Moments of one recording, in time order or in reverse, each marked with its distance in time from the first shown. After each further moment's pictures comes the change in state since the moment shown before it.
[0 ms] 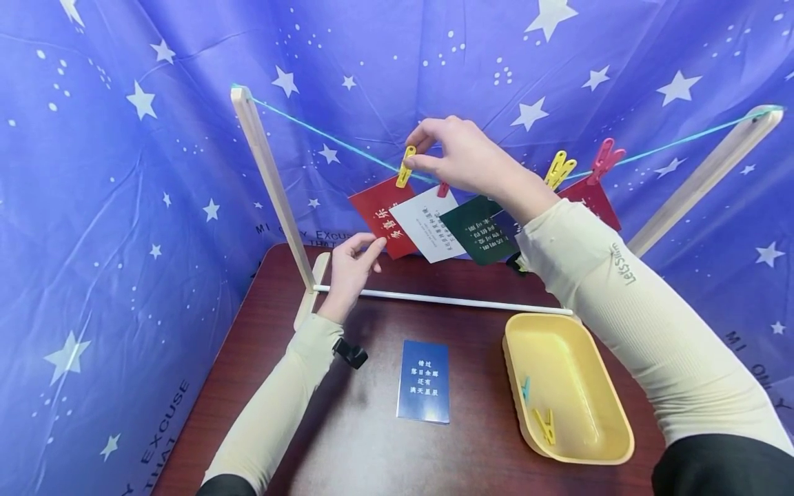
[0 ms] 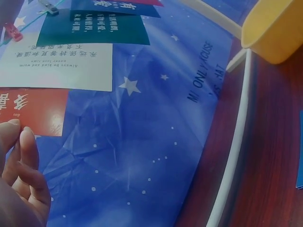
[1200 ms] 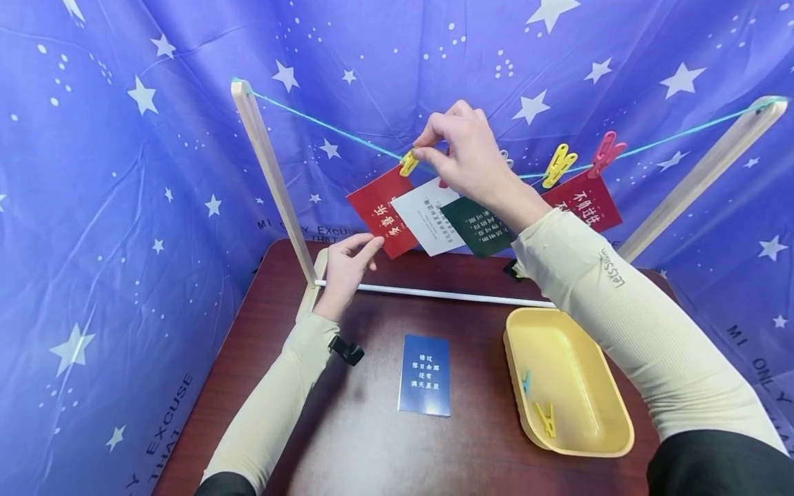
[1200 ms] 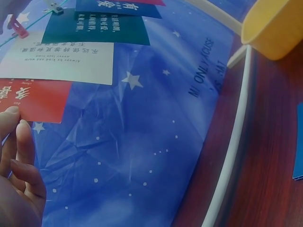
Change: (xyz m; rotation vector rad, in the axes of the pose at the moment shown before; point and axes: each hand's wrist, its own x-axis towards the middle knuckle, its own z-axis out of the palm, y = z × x) left_hand -0.004 0.002 -0.011 0.021 -0.006 0.019; right_hand -0.007 0.019 0.025 -0.004 0.390 -0.242
